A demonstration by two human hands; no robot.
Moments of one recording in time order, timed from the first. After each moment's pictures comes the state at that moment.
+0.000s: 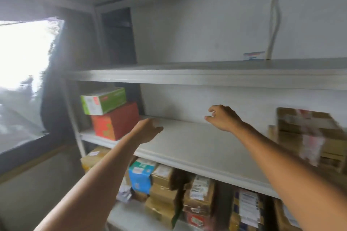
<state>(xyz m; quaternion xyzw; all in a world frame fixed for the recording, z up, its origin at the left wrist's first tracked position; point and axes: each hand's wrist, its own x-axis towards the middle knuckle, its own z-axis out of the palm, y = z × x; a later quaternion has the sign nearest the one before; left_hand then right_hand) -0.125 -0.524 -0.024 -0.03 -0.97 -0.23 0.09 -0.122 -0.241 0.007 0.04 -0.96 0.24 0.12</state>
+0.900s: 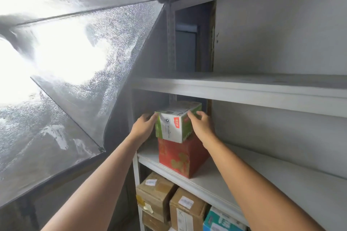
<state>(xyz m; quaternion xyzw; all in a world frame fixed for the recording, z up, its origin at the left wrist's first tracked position) -0.288 -0.897 -0.006 0.12 -0.85 -0.47 0.22 -0.337 -0.697 -0.005 0.08 -0.79 0.60 0.10</state>
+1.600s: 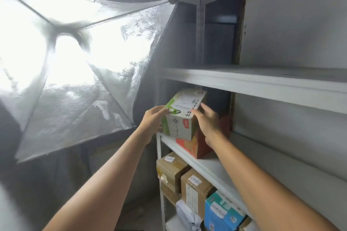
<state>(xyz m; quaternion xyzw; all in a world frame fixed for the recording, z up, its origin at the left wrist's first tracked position) -0.189 -0.819 -0.003 0.14 -0.72 -0.62 0.26 -0.285 -0.664 -0.015 0.23 -0.66 0.72 0.00</state>
